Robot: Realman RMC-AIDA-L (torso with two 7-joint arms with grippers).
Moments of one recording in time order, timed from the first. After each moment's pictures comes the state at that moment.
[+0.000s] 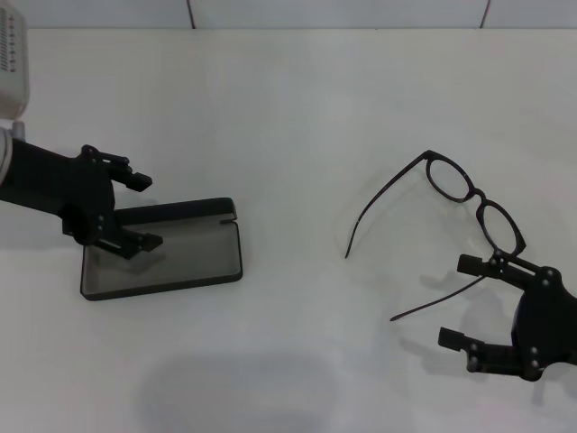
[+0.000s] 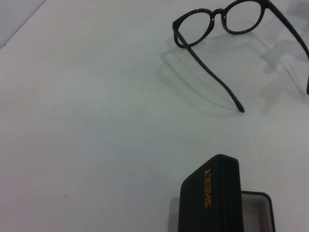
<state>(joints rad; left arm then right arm) -0.53 -2.02 0.81 1.12 2.45 1.68 -1.48 0.33 2.01 -1.13 -0.35 -1.47 -1.62 0.72</state>
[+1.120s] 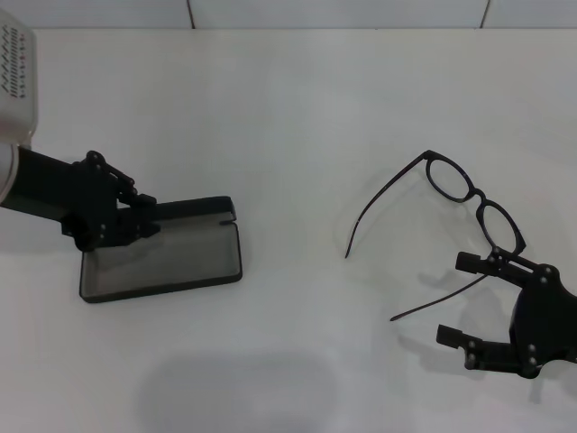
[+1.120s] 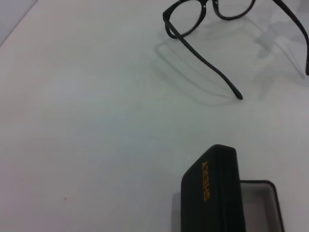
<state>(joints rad) -0.51 -2.04 0.84 1.13 2.44 1.64 -1.39 0.34 2.01 -1.13 -0.35 -1.46 -1.62 0.73</state>
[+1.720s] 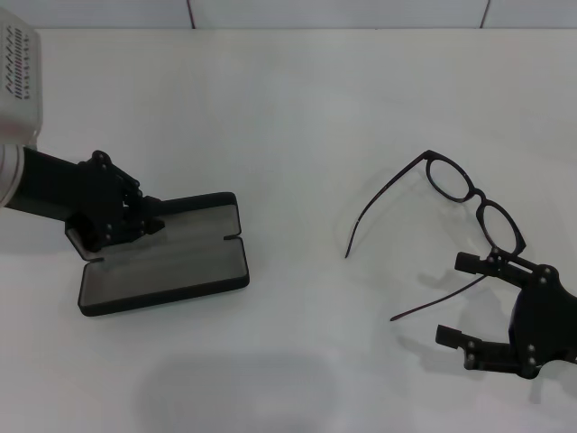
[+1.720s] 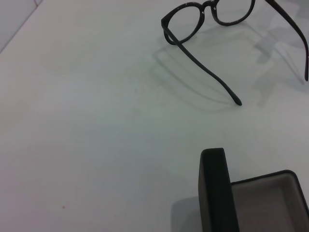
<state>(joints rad) -0.50 -2.05 0.84 1.14 2.44 1.64 -1.39 0.34 2.01 -1.13 -0.35 -1.46 -1.62 0.73</state>
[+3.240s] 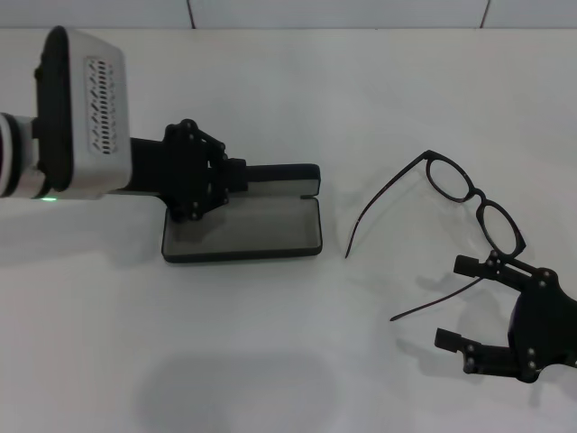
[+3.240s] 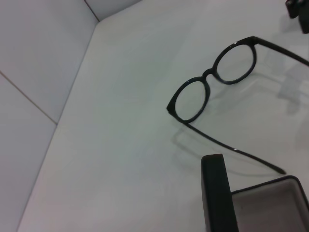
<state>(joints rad) -0.35 -2.09 1.20 1.21 2.10 1.28 -1.14 0.34 2.01 -1.13 -0.34 -1.46 -1.63 0.72</state>
